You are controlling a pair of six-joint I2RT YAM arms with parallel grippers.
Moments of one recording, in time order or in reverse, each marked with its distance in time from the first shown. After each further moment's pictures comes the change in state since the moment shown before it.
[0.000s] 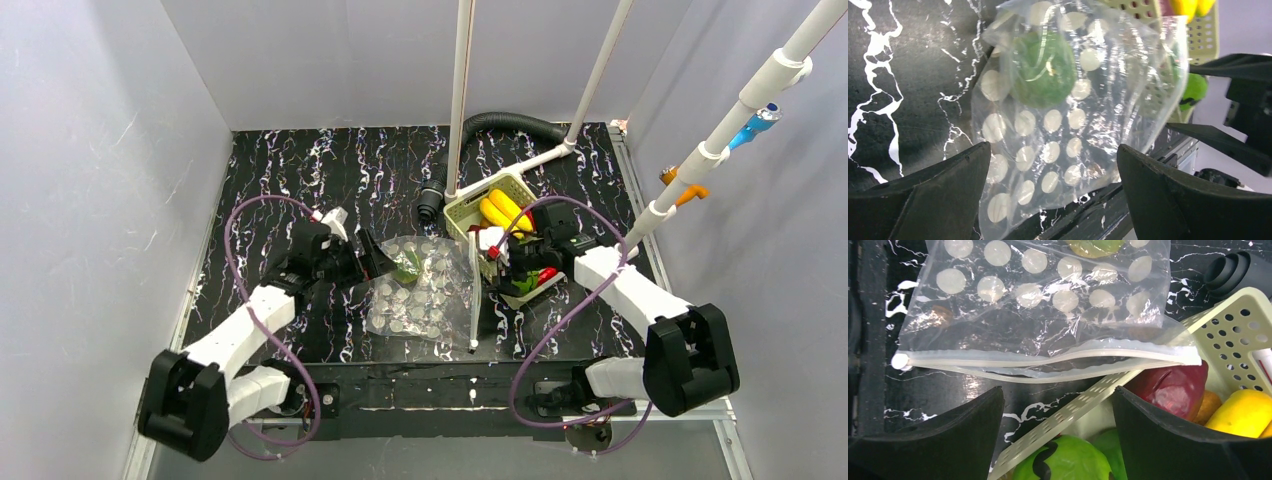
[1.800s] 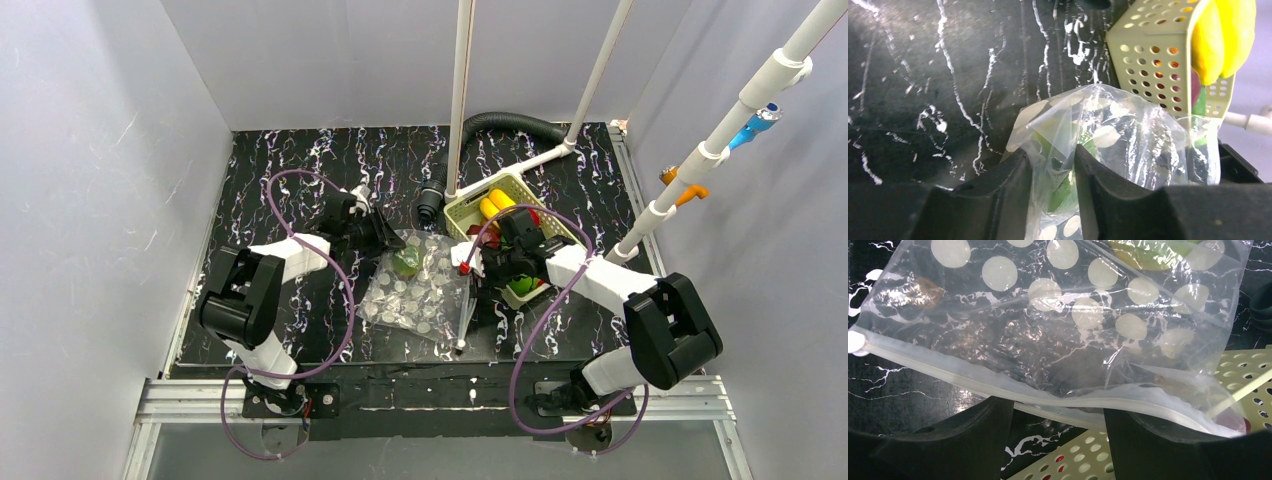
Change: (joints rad) left arm 0.026 0.639 0.260 0.253 0.045 -0.015; right arm 0.177 0.144 -0.013 0.150 0.158 -0.005
